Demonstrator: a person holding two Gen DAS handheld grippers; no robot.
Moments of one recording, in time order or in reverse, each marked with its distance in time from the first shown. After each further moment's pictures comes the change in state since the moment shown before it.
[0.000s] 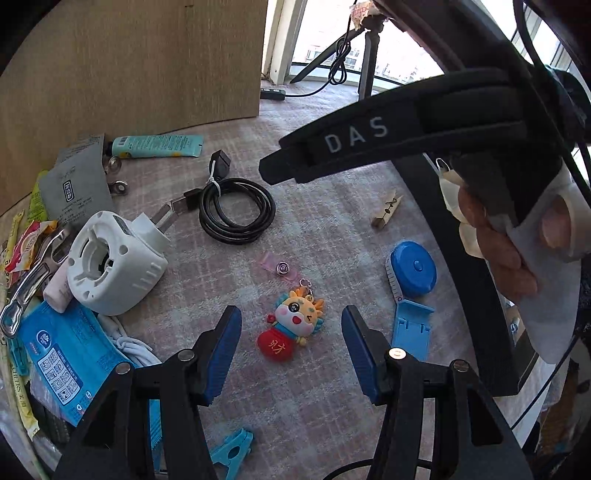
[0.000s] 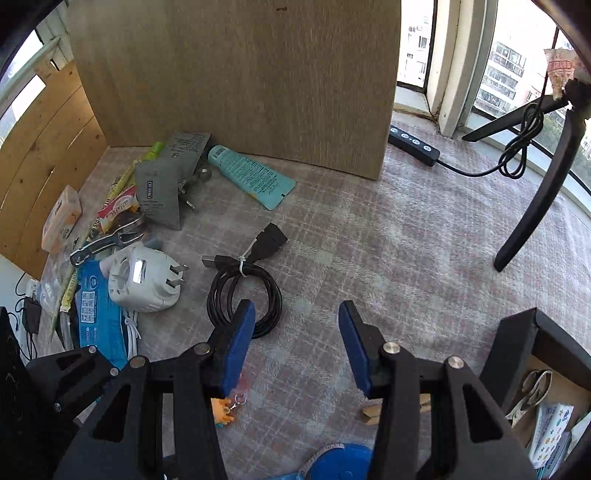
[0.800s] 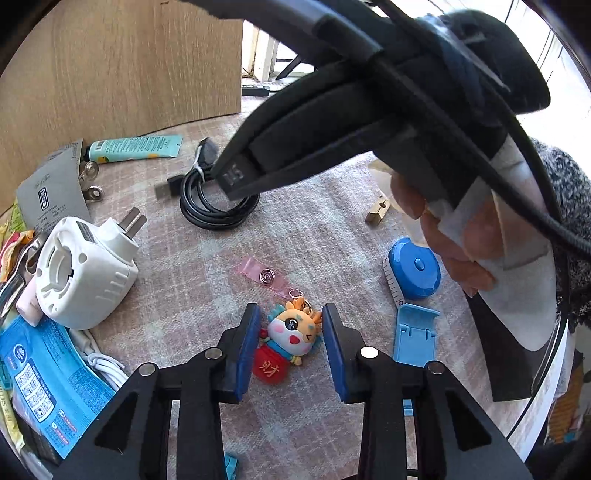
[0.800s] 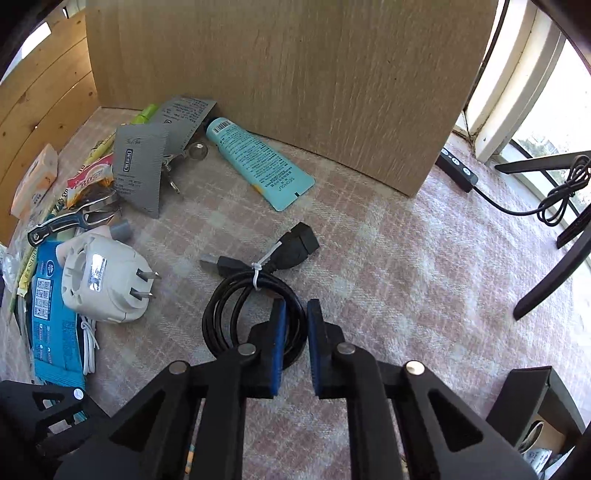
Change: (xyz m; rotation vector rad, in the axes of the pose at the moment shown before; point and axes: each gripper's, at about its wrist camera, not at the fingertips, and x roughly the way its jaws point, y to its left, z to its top) left arm 0.012 -0.003 -0.001 0.009 -0.019 -0.027; right arm 0.030 0.010 0.011 -0.103 0.024 -0.089
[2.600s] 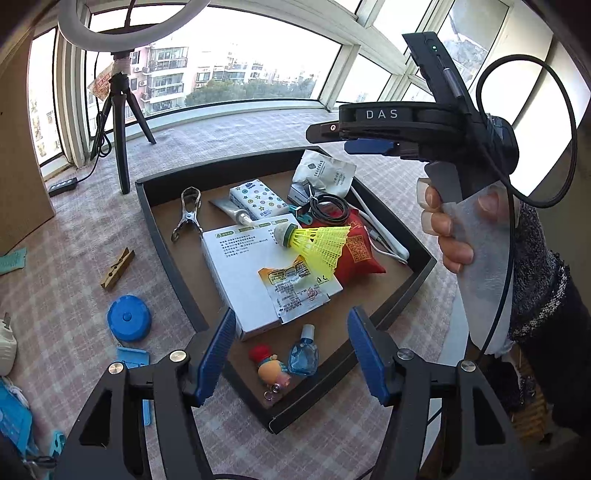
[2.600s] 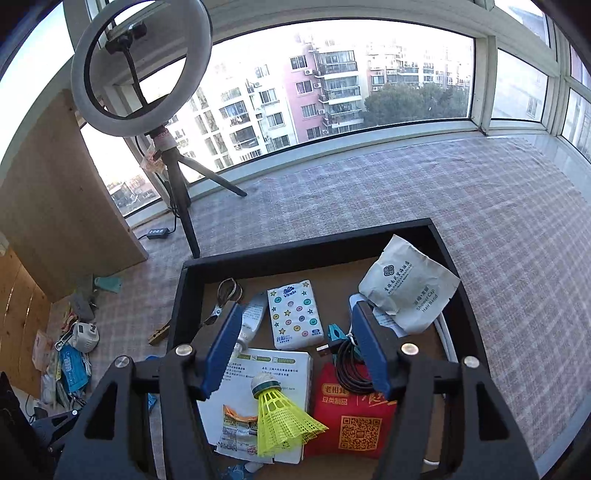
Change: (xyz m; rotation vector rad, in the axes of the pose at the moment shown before) left arm -0.067 -0.209 0.004 0.277 -0.042 -0.287; right arm -0.240 -0.207 -0.234 0.689 -0.345 -0.221
